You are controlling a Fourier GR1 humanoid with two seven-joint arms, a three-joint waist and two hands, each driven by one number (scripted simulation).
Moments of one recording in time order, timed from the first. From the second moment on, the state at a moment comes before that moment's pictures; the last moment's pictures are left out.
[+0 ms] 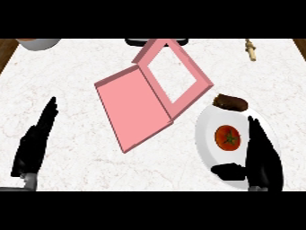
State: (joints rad) left arm 0.01 0.33 -0.12 -1.53 -0.04 0.22 0.08; right arm 0.08 -0.12 0.29 -1.80 0.95 -0.10 0.91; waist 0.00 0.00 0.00
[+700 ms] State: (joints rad) left arm 0.01 0.26 -0.04 -1.56 -0.12 0.14 0.10; right arm 0.03 -0.06 0.24 -1.66 0.98 -0.17 0.82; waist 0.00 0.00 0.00
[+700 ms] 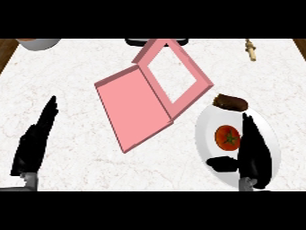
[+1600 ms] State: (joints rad) left arm 0.00 0.21 0.04 -1.53 -0.16 0.07 0.07; right arm -0.01 -0.03 0.19 -1.54 0.99 -0.19 0.74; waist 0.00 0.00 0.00
